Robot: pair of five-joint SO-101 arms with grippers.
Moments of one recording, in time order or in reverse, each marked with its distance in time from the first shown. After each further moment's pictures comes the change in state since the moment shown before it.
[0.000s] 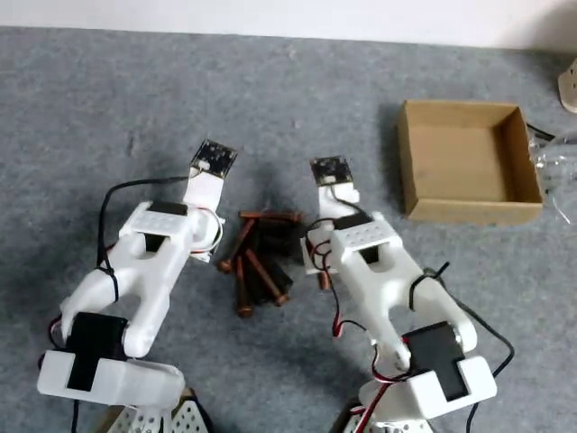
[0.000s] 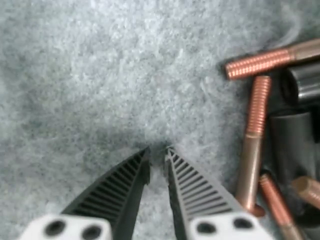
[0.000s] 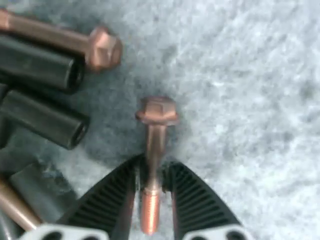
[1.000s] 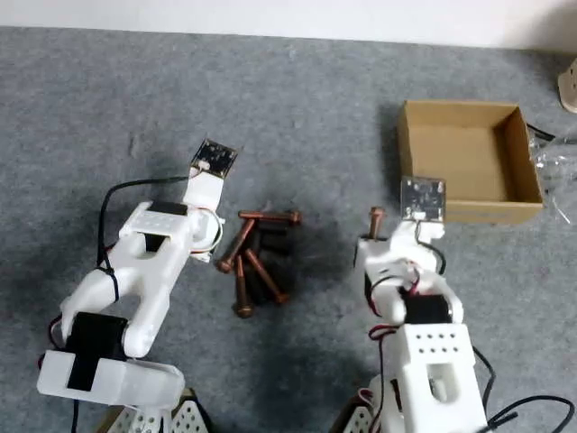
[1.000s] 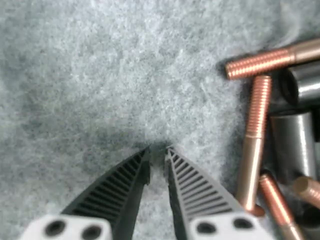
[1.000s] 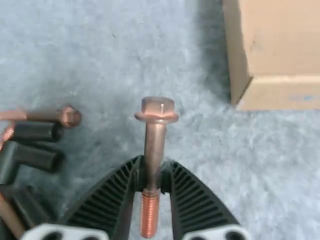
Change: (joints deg) left arm 0.0 0.1 0.0 0.0 0.0; right arm 15.6 -55.2 30.7 -6.6 0.0
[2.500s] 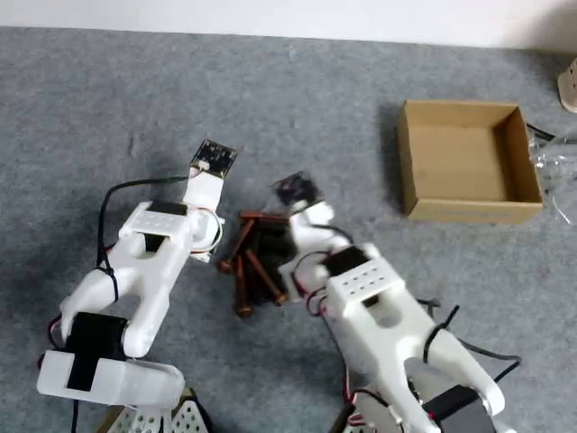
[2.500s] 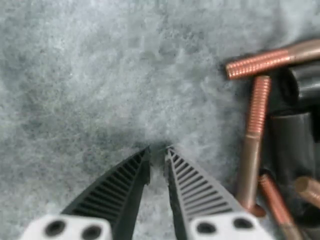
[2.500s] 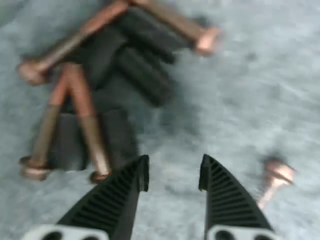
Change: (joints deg) left arm -0.3 0.0 0.0 0.0 0.0; right arm -24.6 32.4 -18.1 6.2 8.2
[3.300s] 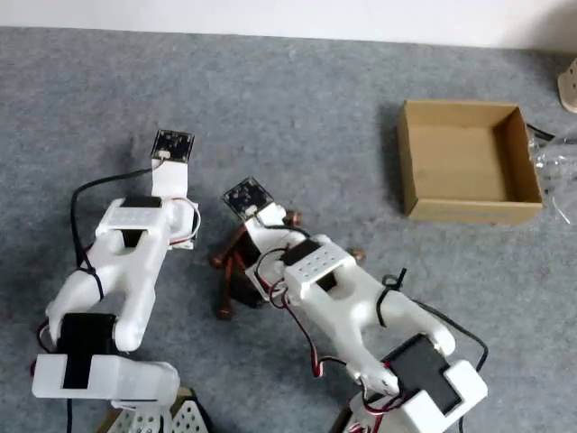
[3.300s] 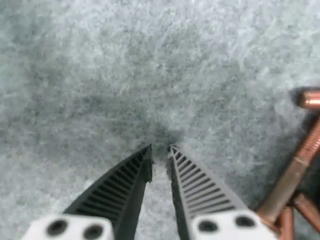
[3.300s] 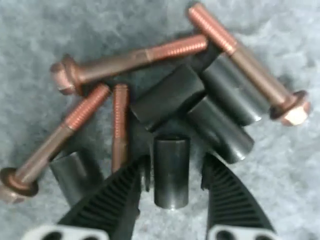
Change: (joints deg) left arm -7.3 0.0 -1.8 0.0 8.4; right arm -7.0 20.7 -9.6 -9.2 3.1
